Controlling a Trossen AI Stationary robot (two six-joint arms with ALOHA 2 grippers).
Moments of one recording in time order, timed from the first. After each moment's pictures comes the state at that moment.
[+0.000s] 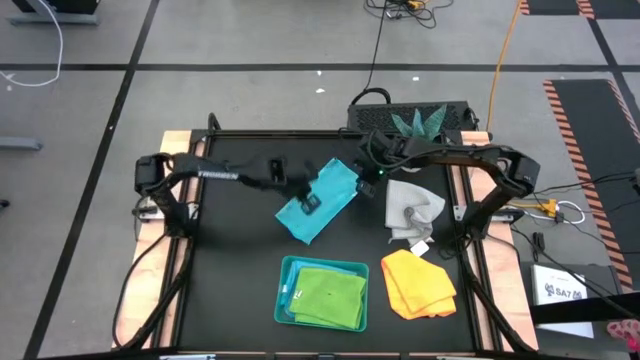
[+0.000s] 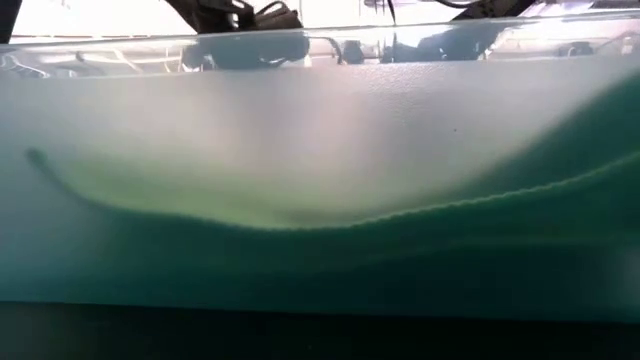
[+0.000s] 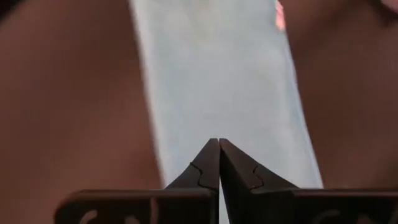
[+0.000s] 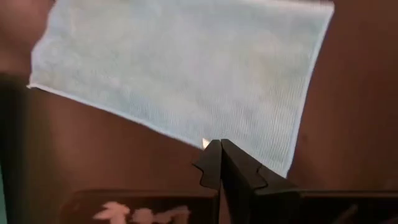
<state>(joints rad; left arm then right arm) 0.23 1.72 1.22 -0.56 -0.10 -0.40 -0.47 1.60 1.03 -0.49 -0.24 0.06</state>
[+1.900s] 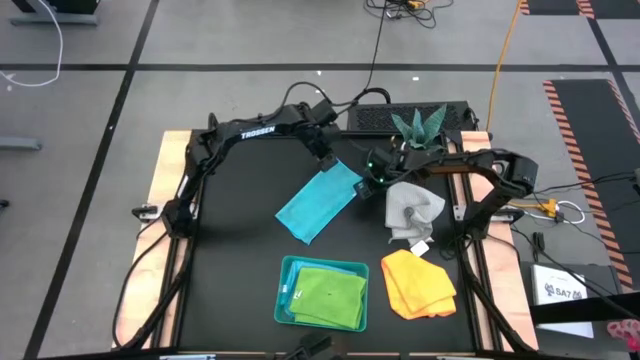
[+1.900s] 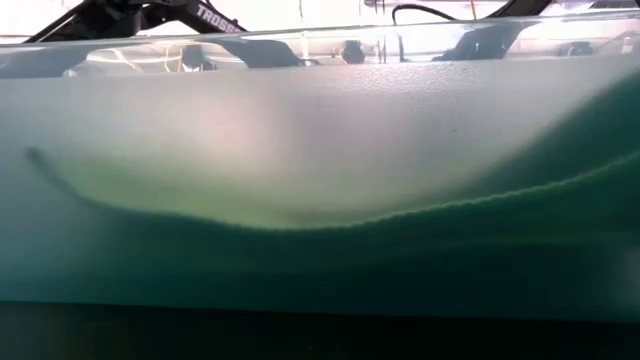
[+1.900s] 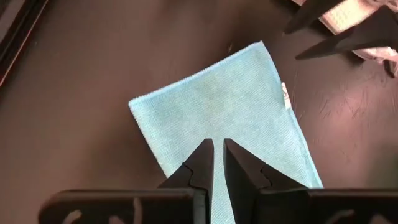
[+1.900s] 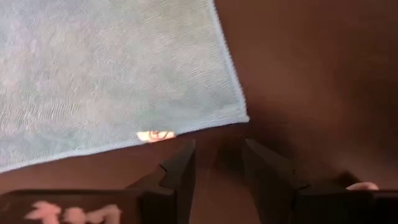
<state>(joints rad) 0.54 2.18 1.87 -0.83 0.37 0.05 -0.43 1.61 0.87 -0.39 0.01 0.59</state>
